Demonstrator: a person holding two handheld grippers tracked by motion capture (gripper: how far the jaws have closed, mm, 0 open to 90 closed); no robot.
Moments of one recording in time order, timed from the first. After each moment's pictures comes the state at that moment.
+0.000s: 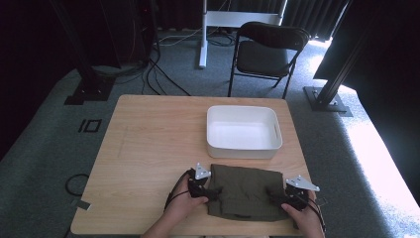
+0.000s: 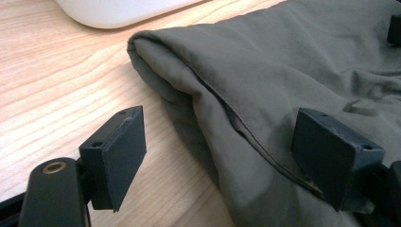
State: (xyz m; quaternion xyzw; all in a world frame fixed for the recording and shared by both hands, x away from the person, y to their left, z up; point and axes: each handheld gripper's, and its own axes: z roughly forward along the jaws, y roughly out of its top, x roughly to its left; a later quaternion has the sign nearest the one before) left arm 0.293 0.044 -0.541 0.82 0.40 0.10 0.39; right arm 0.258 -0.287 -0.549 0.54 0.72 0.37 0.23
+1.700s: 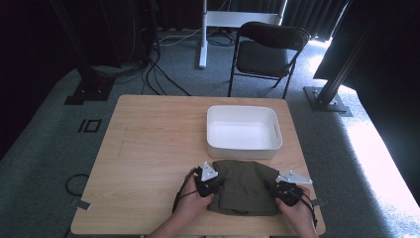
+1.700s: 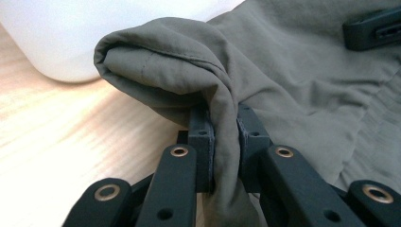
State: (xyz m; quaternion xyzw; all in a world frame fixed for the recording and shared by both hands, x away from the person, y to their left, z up) left arm 0.295 0.030 -0.526 0.82 0.35 0.12 0.43; right arm 0.264 -0.265 -0.521 0.50 0.76 0.37 0.20
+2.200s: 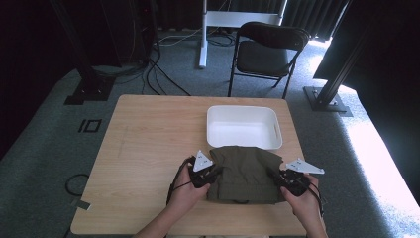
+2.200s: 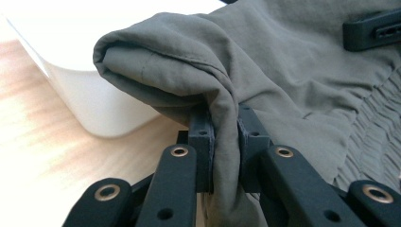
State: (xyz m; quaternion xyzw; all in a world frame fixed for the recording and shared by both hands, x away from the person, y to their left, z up) left arm 0.304 0.044 -0.477 0.80 0.34 0.14 0.47; right arm 0.272 -0.266 -0.465 0.48 0.74 0.42 0.21
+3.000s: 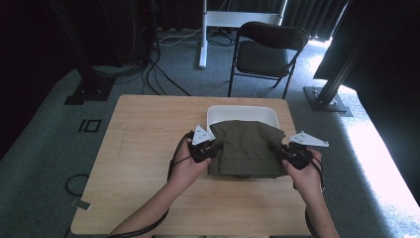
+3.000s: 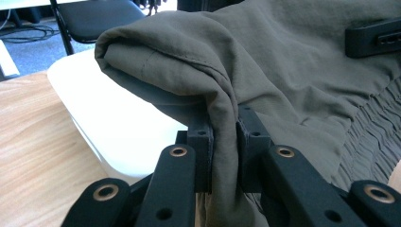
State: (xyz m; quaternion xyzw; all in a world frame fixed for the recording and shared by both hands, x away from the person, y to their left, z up) left arm 0.353 0.043 -0.429 0.78 0.35 0.16 0.50; right arm 0.320 -0.265 -0.412 0.47 0.72 0.45 0.24
